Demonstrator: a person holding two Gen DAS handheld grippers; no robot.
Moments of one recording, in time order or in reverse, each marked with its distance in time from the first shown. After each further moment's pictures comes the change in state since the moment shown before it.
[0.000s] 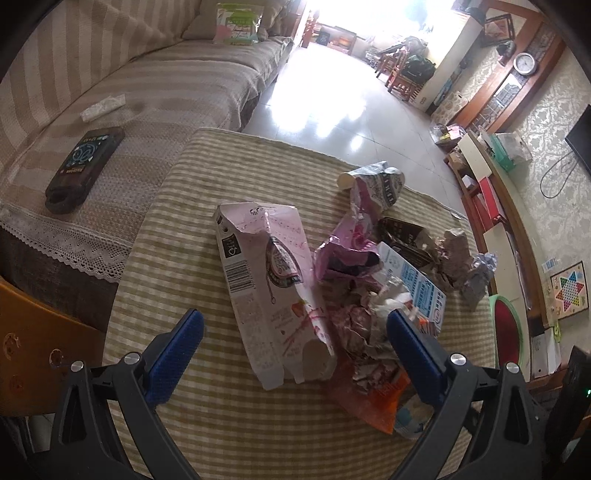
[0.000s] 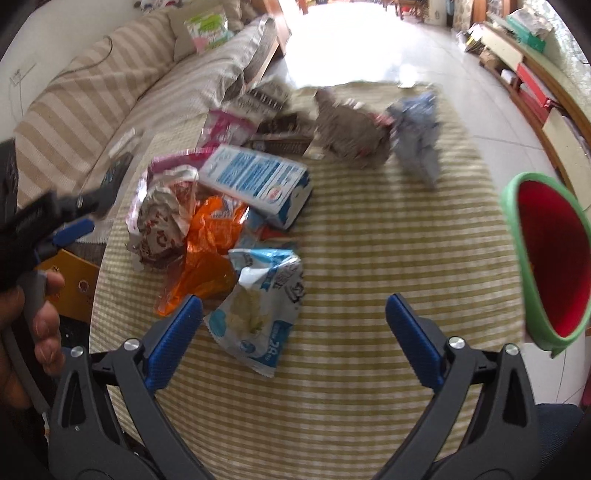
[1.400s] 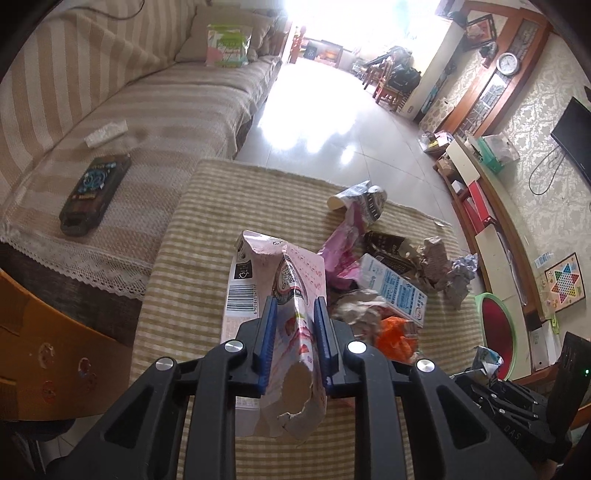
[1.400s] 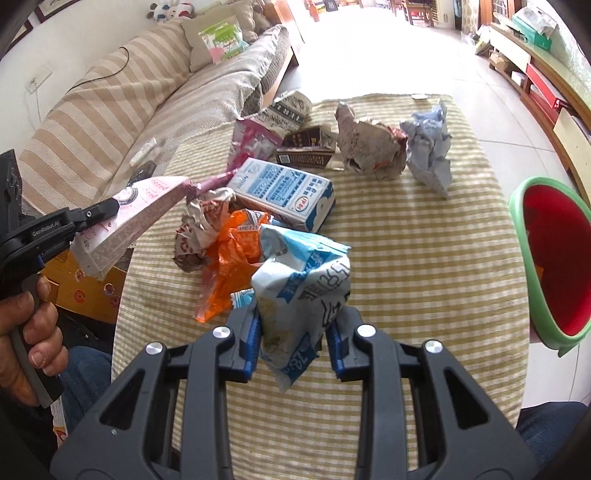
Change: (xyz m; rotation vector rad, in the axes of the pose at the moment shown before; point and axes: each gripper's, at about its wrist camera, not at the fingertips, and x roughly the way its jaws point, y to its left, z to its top) left arm -0.054 -0.004 -0.002 0.076 -0.079 -0.023; right arm -0.029 0.005 -0.003 0.001 -0.056 0.075
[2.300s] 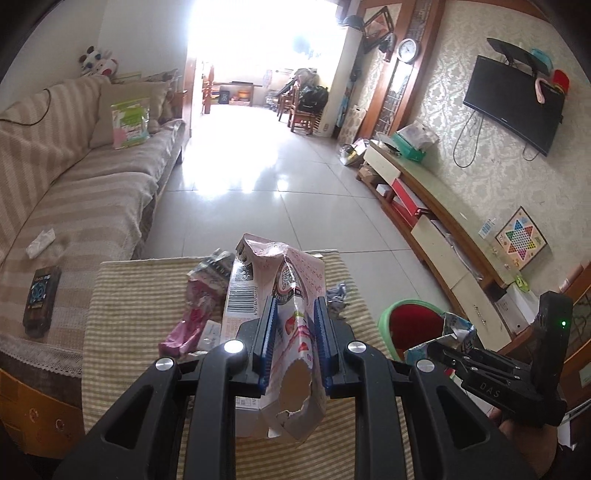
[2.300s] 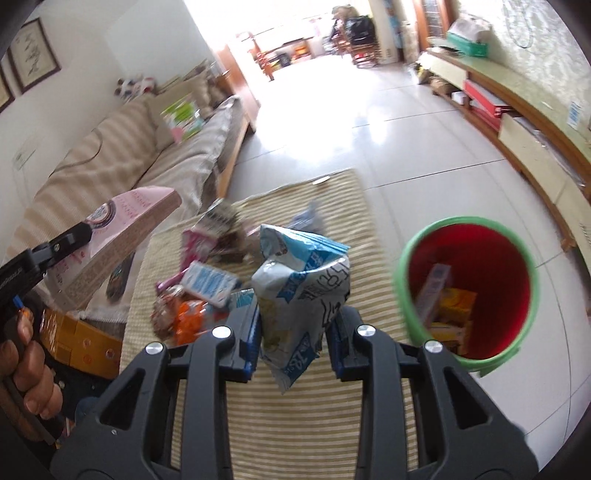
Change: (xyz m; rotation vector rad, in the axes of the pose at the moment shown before) left arm -0.062 -0.182 0.015 0.276 -0.148 -0.171; right arm -0.120 -0.106 0.028 0.160 -0.244 -0.079
